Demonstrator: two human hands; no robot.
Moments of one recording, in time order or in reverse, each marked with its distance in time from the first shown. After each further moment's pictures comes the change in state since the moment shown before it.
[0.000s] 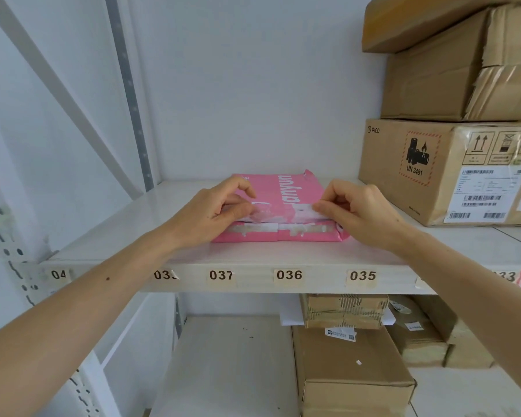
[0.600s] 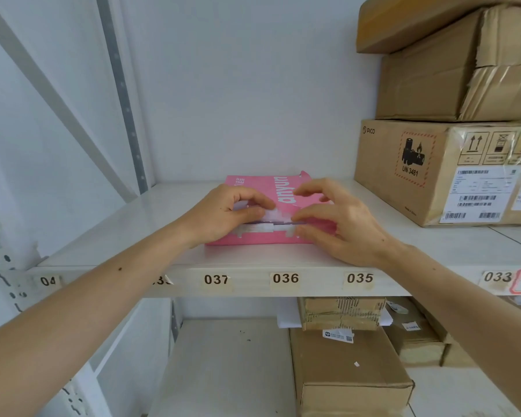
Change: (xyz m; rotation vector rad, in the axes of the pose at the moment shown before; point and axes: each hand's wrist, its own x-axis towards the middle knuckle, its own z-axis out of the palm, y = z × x) left_hand 0.026 0.005 0.014 -0.057 -0.031 -0.042; right_hand -0.008 -0.005 0.017 -0.182 0.017 -0.281
